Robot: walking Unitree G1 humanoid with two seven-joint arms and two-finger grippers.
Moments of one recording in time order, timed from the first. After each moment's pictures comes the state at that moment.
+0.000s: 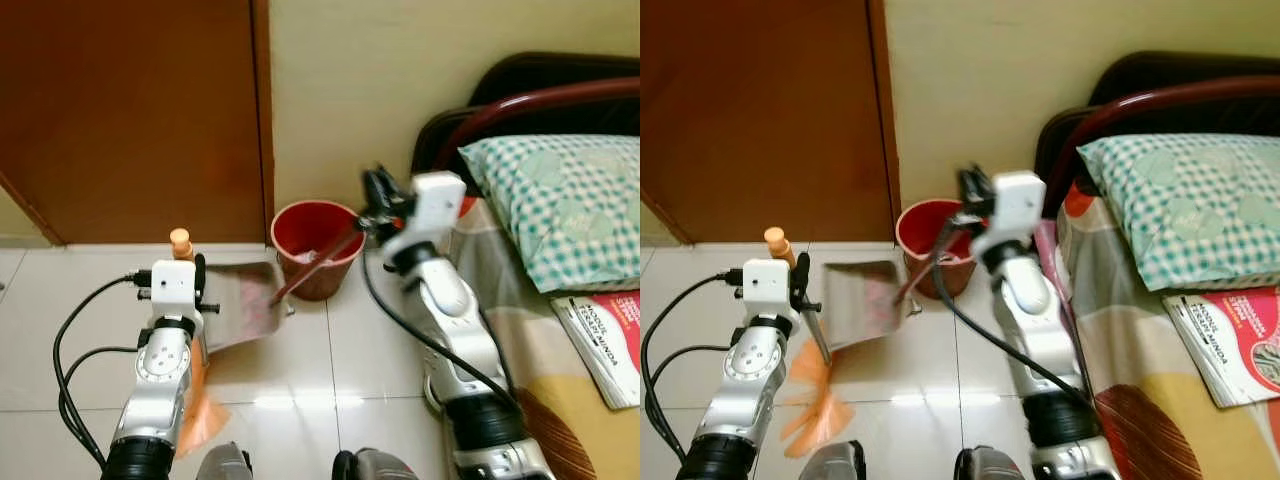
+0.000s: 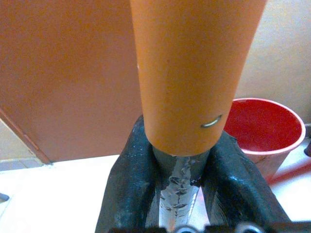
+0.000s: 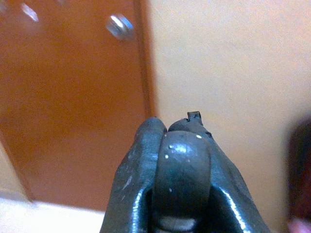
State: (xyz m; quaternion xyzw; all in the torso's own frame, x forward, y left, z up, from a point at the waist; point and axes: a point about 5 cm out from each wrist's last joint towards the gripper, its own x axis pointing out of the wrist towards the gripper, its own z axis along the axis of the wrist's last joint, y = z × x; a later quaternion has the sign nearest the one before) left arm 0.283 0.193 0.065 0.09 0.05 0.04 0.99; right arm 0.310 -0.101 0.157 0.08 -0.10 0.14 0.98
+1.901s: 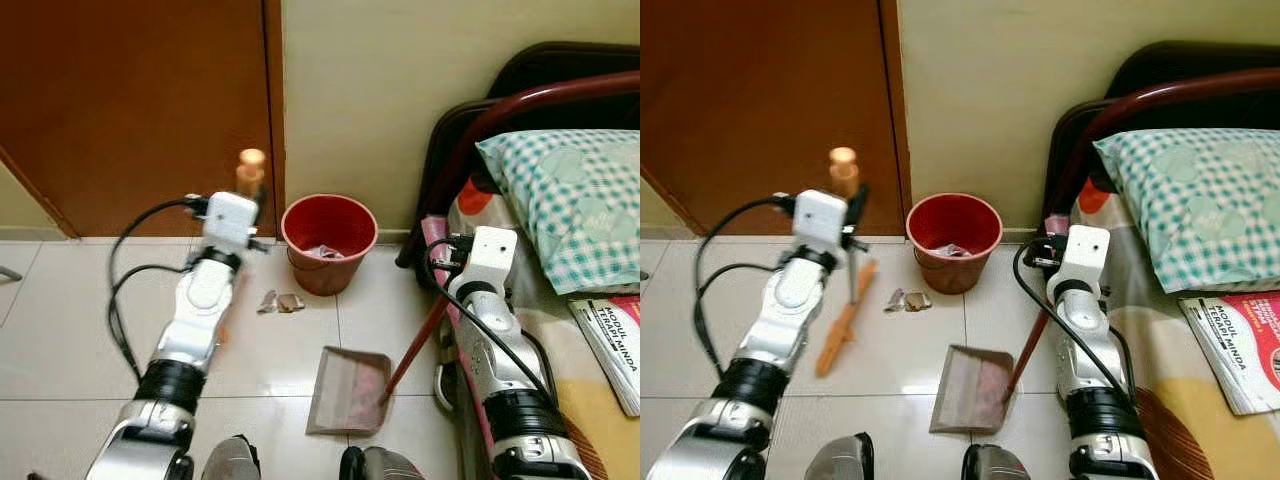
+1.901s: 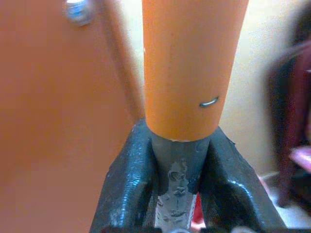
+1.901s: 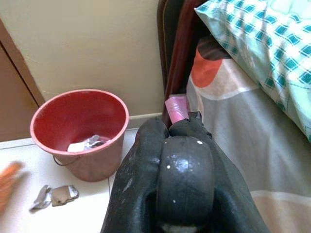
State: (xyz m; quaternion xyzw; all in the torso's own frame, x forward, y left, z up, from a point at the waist) left arm 0.339 0.118 0.130 0.14 -0.10 -0.15 0.97; right arm 0.319 -0.187 0.084 0.02 0.11 -0.11 0.99
